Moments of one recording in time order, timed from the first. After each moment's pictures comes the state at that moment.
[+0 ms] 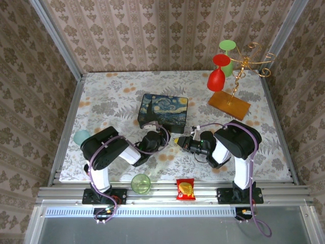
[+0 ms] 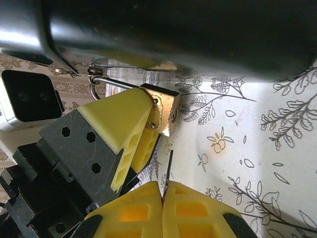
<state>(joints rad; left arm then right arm) -0.90 1.85 0.50 0.91 -0.21 -0.93 0.54 1.96 0.32 1.31 -0.45 1.15</state>
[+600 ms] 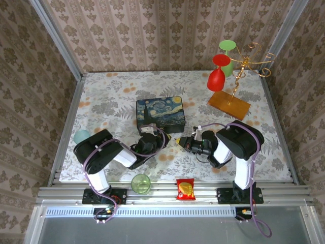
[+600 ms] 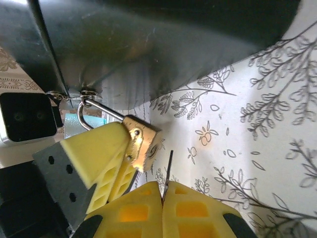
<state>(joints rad) -0.90 1.75 0.42 0.92 -0.08 -1.06 0.51 1.93 0.31 1.26 -0.49 1.16</state>
